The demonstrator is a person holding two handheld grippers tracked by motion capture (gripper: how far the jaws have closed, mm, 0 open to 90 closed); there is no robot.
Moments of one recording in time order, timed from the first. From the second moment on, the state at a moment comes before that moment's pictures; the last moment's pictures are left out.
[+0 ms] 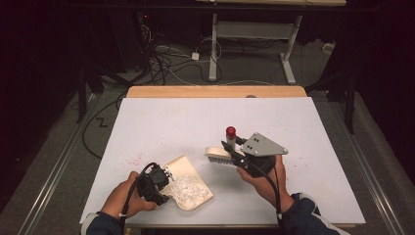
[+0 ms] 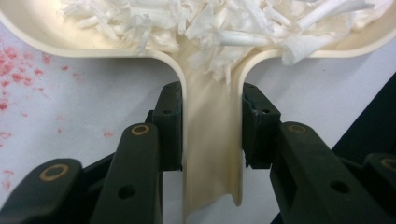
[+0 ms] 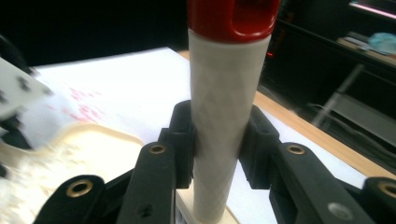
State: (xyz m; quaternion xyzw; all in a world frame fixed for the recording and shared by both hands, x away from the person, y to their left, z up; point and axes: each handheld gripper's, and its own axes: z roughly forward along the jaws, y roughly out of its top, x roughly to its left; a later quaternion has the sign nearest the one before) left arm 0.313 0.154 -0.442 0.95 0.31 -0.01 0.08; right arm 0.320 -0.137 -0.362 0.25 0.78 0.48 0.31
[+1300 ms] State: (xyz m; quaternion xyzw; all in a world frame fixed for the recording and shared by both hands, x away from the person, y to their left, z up) left arm 0.320 0.160 -0.443 0.94 0.34 -0.01 0.10; right arm 0.303 -0.148 -0.352 0.24 0.78 0.52 0.25
